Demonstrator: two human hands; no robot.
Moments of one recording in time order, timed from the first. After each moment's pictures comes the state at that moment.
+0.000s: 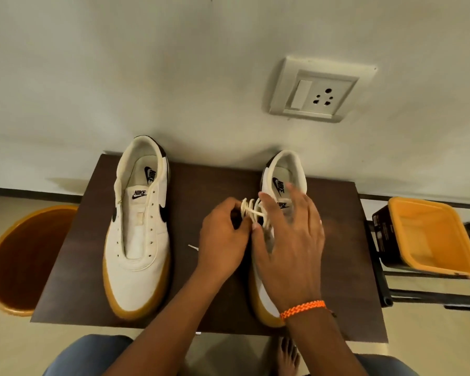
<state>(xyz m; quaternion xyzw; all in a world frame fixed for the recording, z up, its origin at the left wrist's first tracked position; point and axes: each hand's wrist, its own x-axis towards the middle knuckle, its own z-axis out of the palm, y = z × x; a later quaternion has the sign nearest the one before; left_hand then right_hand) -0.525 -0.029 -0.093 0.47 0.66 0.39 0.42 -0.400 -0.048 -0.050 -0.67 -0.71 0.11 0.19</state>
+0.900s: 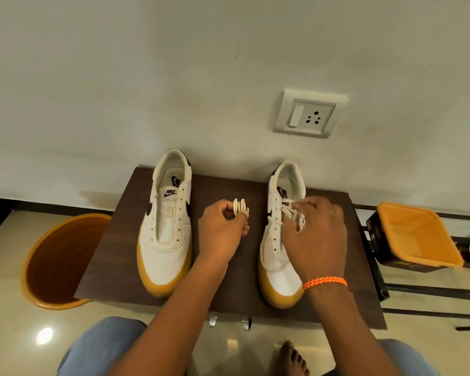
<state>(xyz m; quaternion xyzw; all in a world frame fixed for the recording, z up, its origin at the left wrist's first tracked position) -0.547 -0.059 -0.050 0.35 0.67 0.49 0.44 -0.383 -0.059 -0.027 -0.69 -0.67 0.04 0.29</state>
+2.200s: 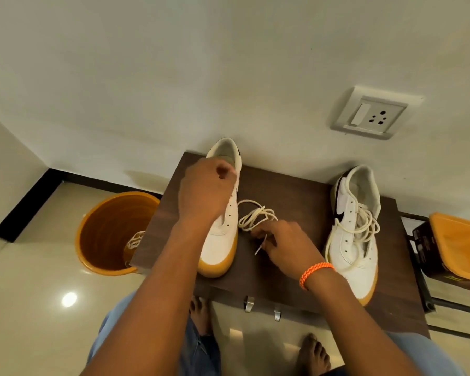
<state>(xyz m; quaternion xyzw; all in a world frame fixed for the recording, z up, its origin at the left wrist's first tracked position) -0.675 -0.063 -0.007 0.50 0.77 0.35 0.20 -0.474 -0.066 -0.061 -0.52 -0.81 0.28 0.01</state>
